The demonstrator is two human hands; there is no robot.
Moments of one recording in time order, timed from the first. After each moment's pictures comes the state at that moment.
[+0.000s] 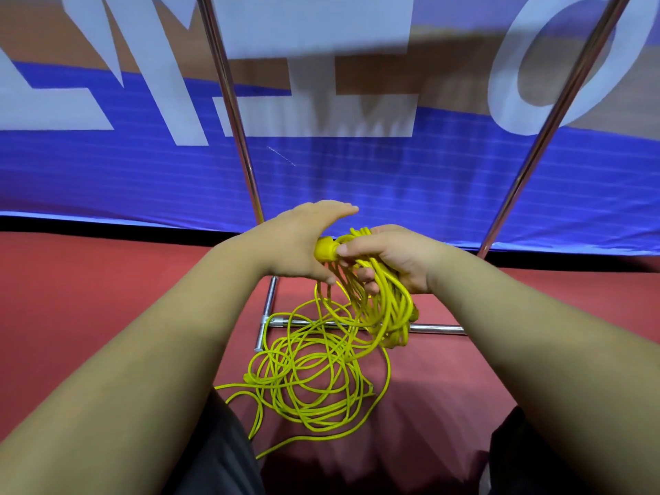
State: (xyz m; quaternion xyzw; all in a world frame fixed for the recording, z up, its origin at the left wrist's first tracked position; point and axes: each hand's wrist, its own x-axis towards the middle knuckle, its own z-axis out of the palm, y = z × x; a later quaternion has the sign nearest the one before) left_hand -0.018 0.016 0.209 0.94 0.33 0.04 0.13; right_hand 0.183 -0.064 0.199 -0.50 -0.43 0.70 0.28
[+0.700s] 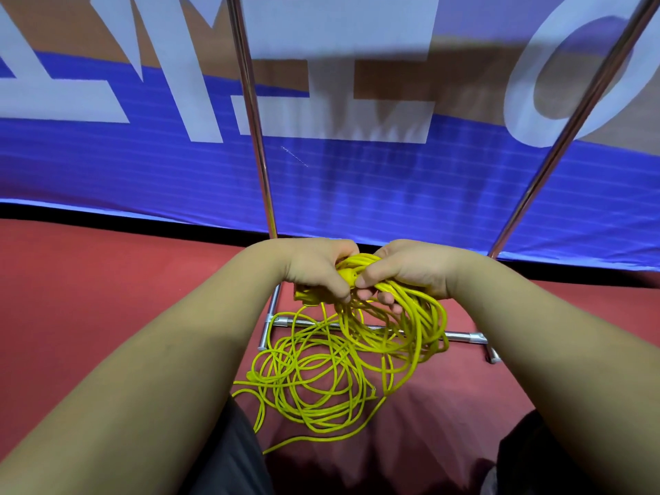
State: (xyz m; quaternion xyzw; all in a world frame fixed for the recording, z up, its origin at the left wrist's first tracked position) left_hand -0.015 0.008 0.193 0.82 0.37 -0.07 0.42; right_hand 0.185 -0.068 0.203 -0.55 -0.51 0.66 0.12
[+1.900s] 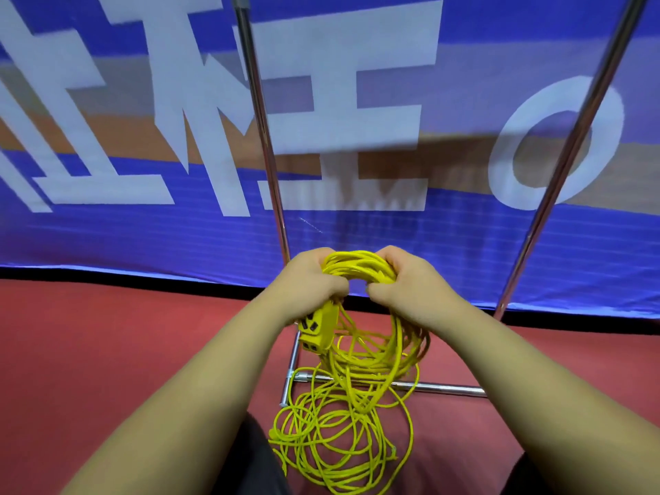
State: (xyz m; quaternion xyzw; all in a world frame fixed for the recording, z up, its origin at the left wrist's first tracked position) left_hand -0.028 -0.022 0.288 0.71 0.51 0.26 0.42; right_hand 0.176 -0.075 0.270 -0.62 -0.64 0.29 0.36
